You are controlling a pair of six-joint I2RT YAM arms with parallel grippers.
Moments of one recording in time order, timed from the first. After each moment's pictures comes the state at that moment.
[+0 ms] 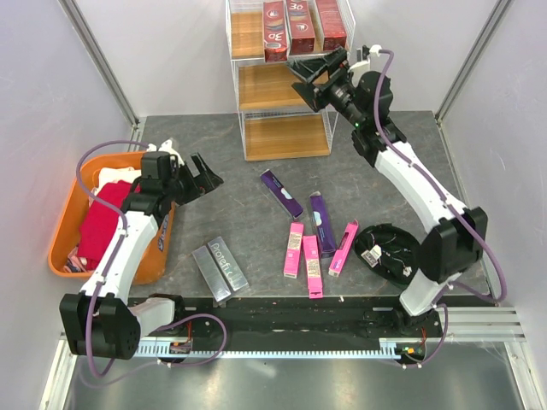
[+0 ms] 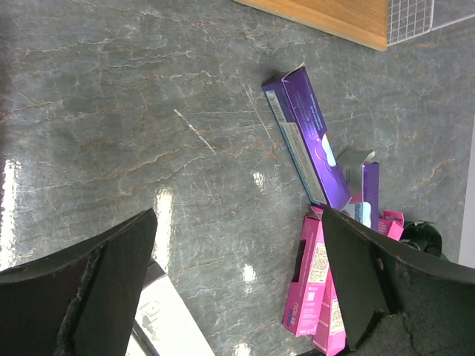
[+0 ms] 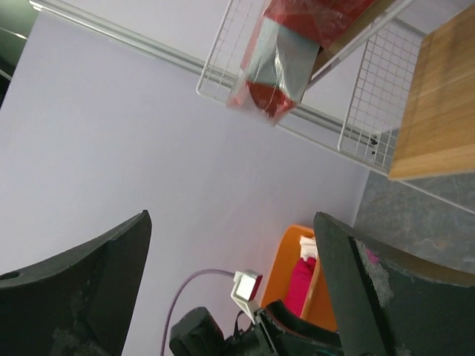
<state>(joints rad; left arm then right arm) -0.08 1.15 0.95 -0.43 0.24 -0.53 0.40 1.72 1.68 0.22 -0.26 1.24</state>
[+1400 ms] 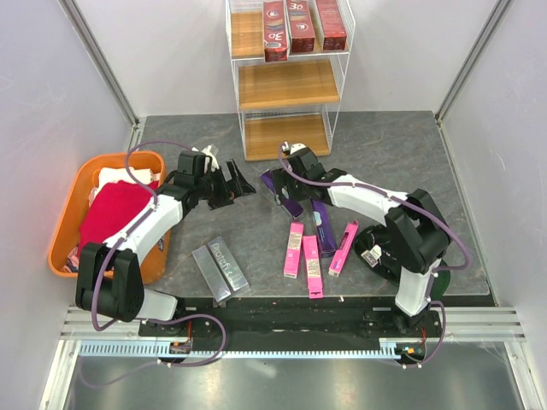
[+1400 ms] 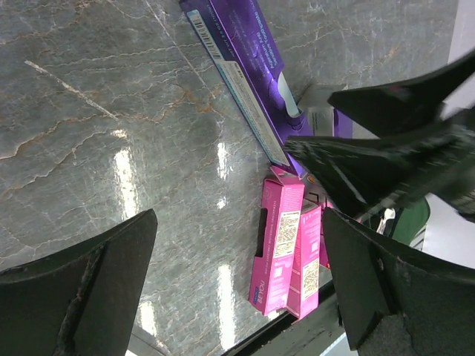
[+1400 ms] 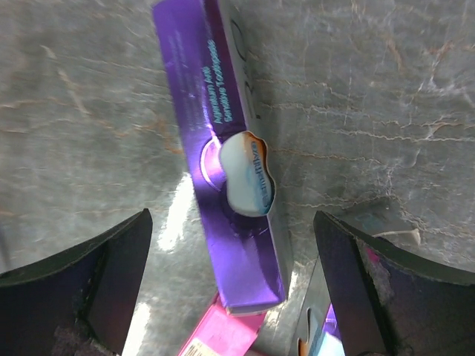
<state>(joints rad) -0.25 1.39 0.93 -0.28 0.38 -0.62 0.66 1.84 1.31 -0.26 0.06 0.33</state>
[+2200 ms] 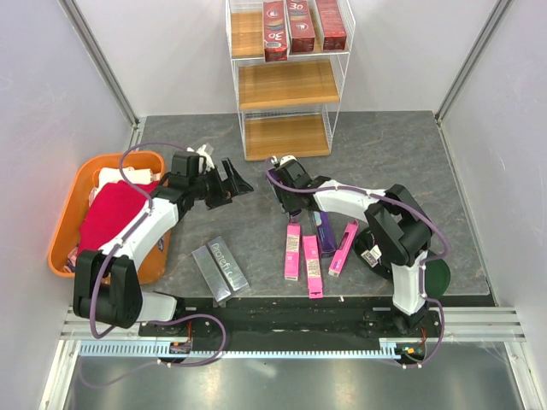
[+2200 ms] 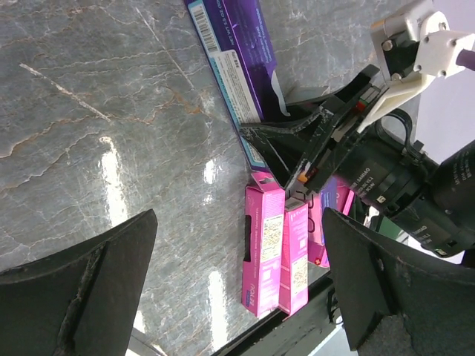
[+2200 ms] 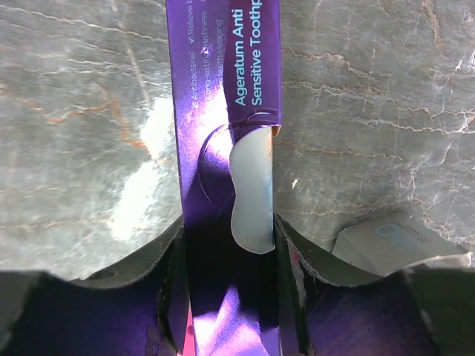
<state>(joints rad) -0.22 1.35 0.92 -0.27 0.42 -0.63 0.72 1.98 1.33 -0.26 0.19 0.28</state>
